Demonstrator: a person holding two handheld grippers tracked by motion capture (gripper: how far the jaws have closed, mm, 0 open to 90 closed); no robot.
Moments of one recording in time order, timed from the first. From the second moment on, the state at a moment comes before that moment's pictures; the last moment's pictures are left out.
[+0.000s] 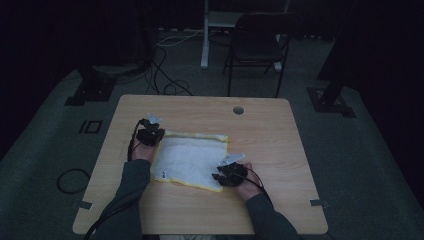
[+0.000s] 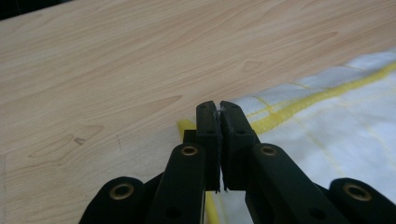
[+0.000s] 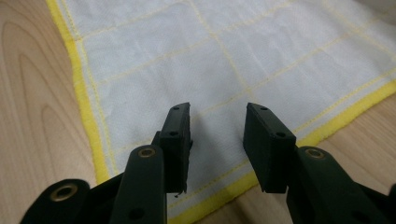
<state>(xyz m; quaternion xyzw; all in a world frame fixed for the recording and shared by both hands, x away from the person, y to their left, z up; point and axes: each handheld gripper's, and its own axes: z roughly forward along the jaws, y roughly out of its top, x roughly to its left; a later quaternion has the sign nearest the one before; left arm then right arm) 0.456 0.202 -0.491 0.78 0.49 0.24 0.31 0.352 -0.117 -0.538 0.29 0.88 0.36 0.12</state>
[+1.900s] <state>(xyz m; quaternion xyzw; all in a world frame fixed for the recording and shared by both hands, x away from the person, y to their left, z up) 0.416 0.154 -0.531 0.84 0.41 0.17 0.31 0.456 -0.093 -0.528 0.36 0.85 0.34 0.17</state>
